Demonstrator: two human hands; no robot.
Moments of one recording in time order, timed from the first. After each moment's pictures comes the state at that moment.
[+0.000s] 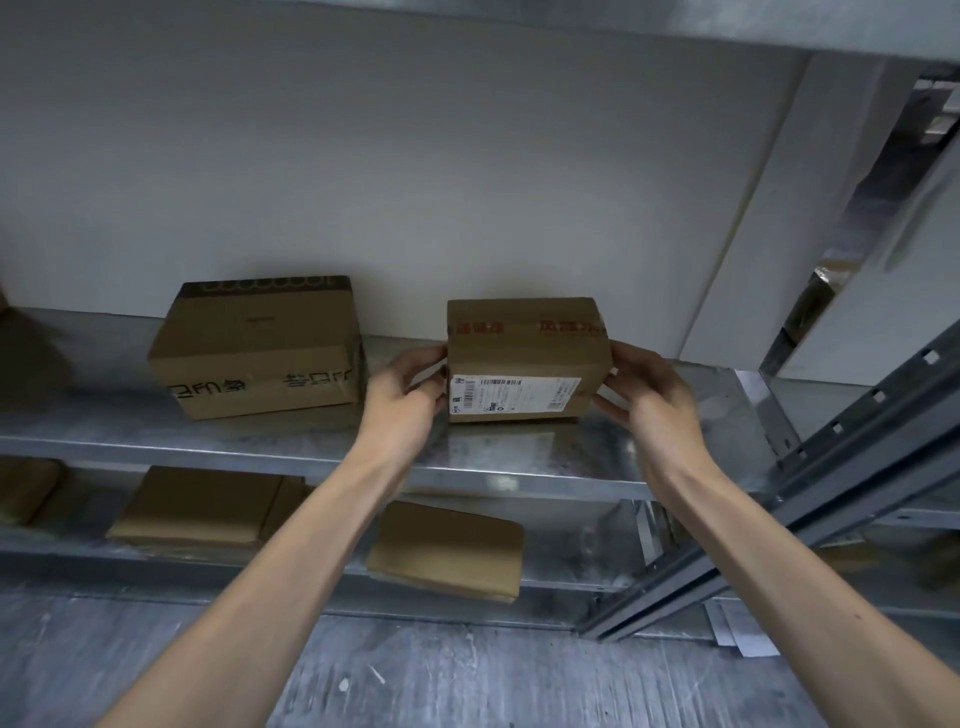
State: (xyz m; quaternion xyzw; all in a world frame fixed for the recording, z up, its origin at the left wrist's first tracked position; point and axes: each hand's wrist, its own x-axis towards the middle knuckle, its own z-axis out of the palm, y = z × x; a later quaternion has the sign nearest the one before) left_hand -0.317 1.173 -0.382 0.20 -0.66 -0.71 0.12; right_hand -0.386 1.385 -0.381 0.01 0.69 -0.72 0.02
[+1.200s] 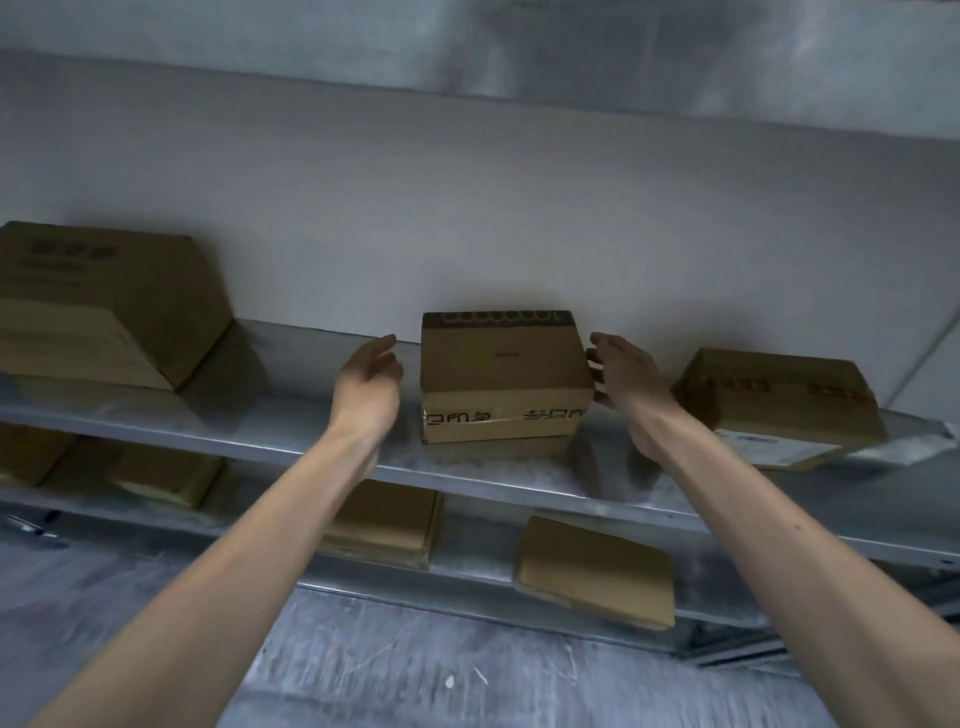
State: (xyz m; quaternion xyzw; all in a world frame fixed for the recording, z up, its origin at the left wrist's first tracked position) left_hand -0.257 0.914 -0.356 0.34 -0.70 -0.61 0.17; right_hand -0.379 1.119 -0.354 0.02 0.81 -0.56 0.17
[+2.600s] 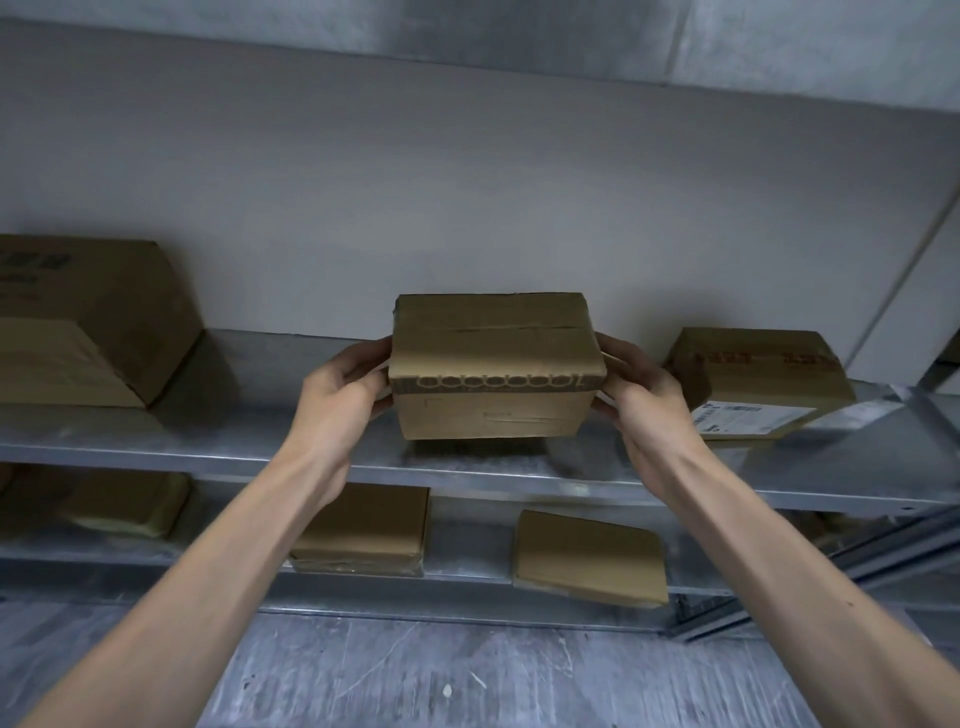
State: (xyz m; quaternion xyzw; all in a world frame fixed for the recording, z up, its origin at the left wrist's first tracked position) left_hand -0.225 0.887 -0.356 0.22 -0.66 -0.71 0.13; right_hand -0.311 1.130 -0.353 0.00 0.69 -0.72 0.07
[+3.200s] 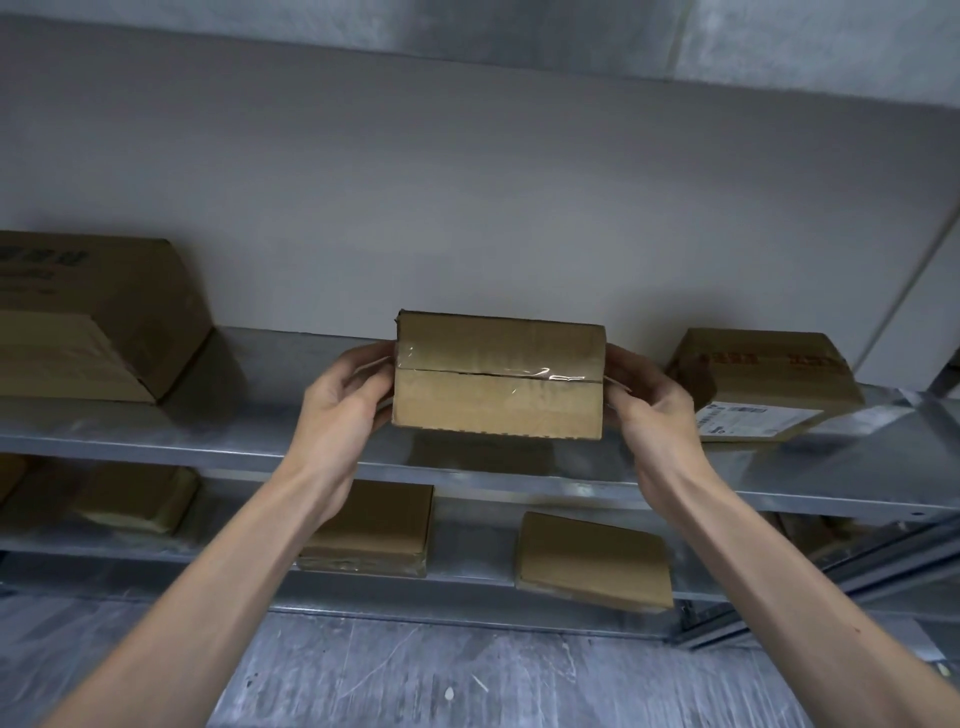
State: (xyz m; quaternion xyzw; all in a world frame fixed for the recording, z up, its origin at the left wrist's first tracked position) left_hand -0.208 0.894 -0.356 0.21 -0.65 -0.71 0.14; right_hand -0.300 1.132 -0.360 0.01 0.69 -0.72 0.03
